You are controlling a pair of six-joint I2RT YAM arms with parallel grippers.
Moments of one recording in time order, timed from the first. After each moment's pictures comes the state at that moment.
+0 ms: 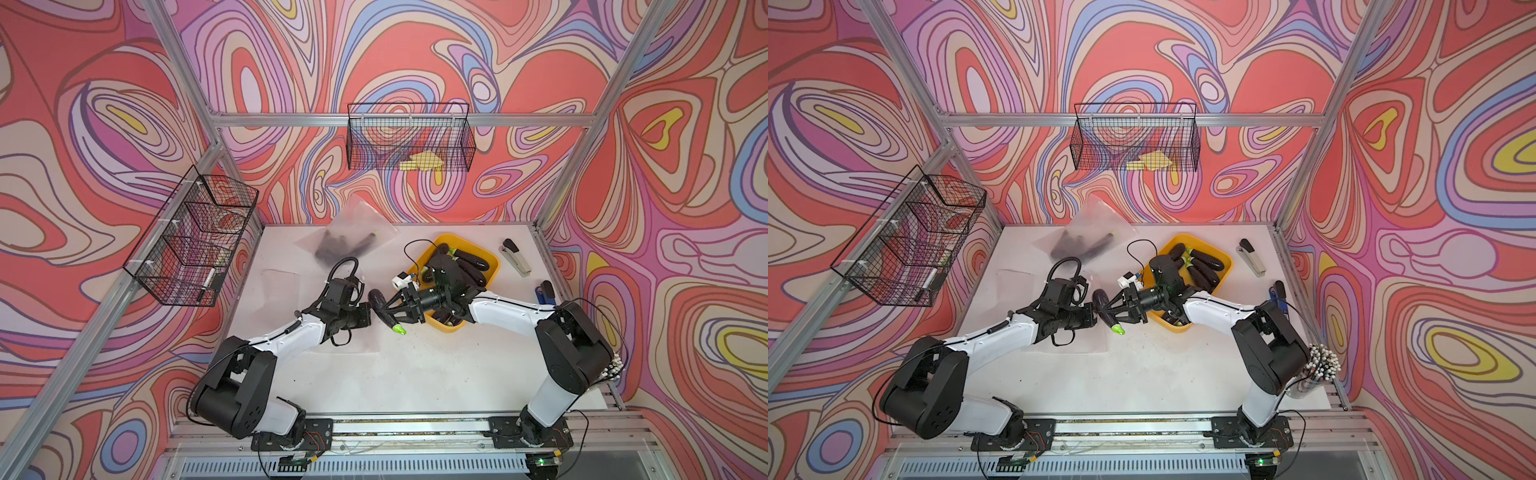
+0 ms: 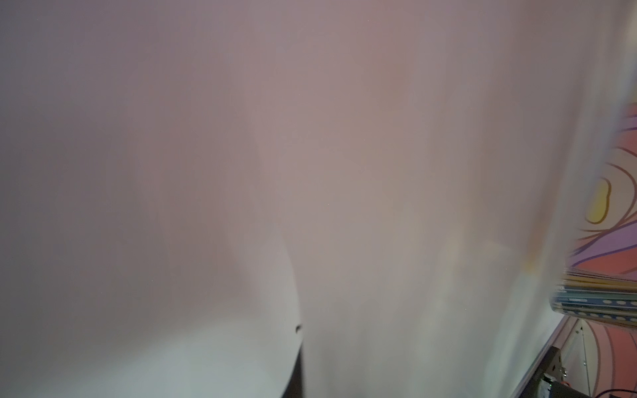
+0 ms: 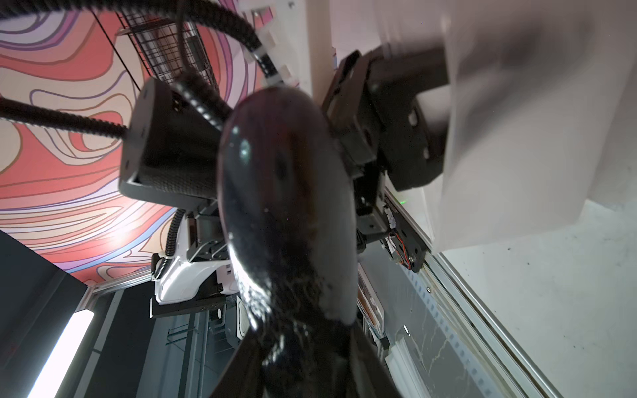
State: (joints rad) left arm -0.41 1.45 0.70 -0.12 0.34 -0.56; right arm 0.61 1.72 1.02 0.20 -1.18 1.29
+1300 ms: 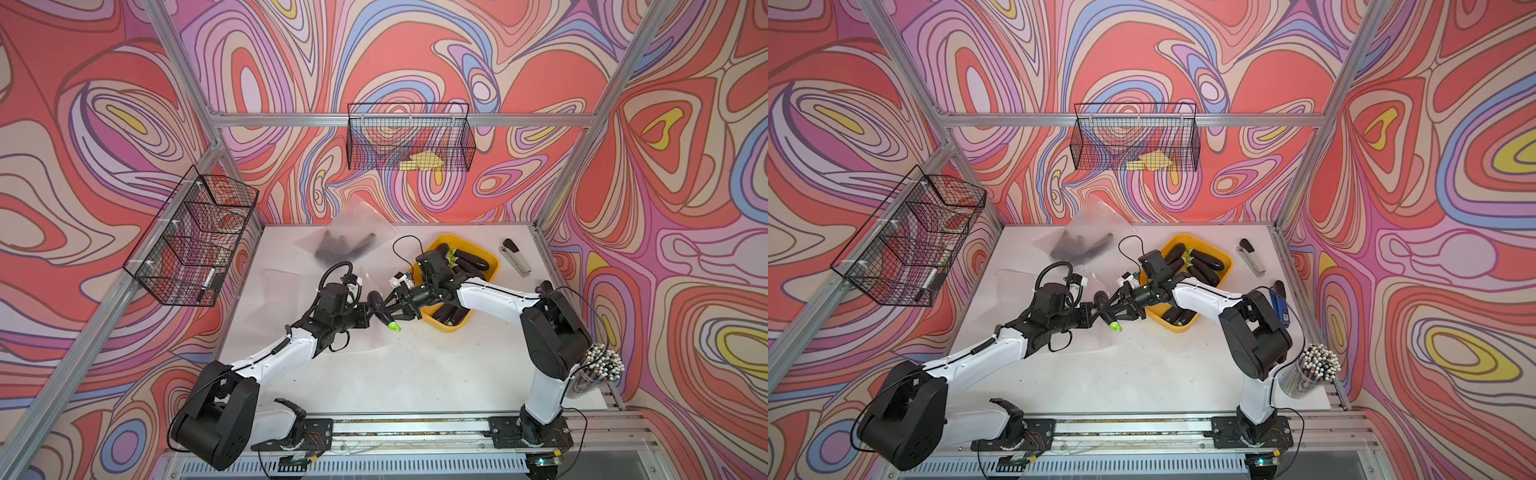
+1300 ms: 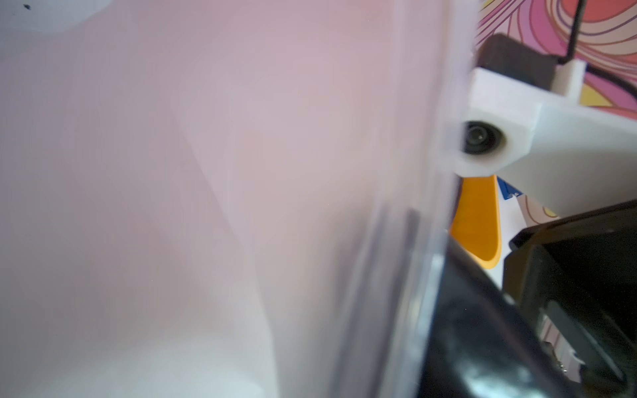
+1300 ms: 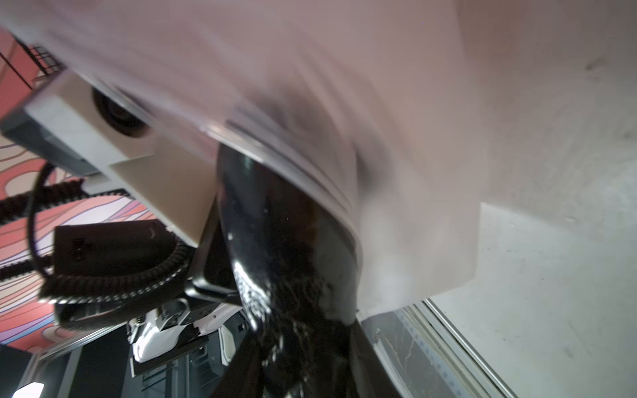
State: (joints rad) left arm -0.45 1.27 0.61 -0.01 0.28 -0.50; right arm 0.61 1.85 1.28 -0.31 -1.07 1.00
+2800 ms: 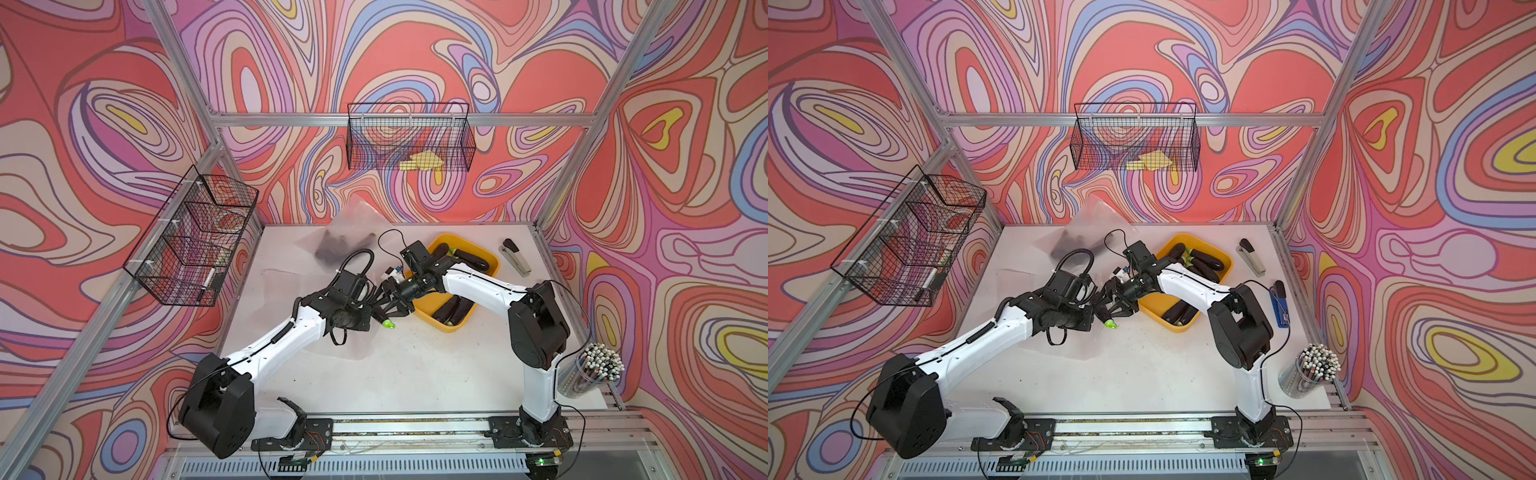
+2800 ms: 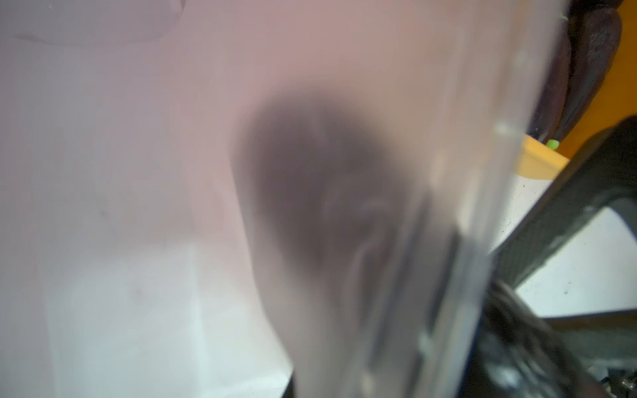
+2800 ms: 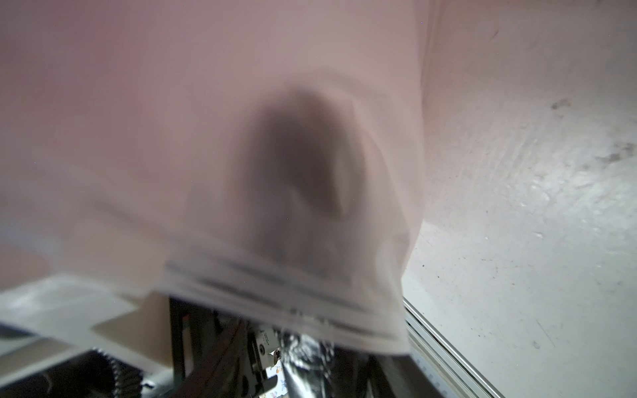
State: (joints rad) left arm -0.52 1.35 0.93 -0.64 0.10 -0.36; right arm 0.64 1.96 1.53 -0.59 -0.96 0.91
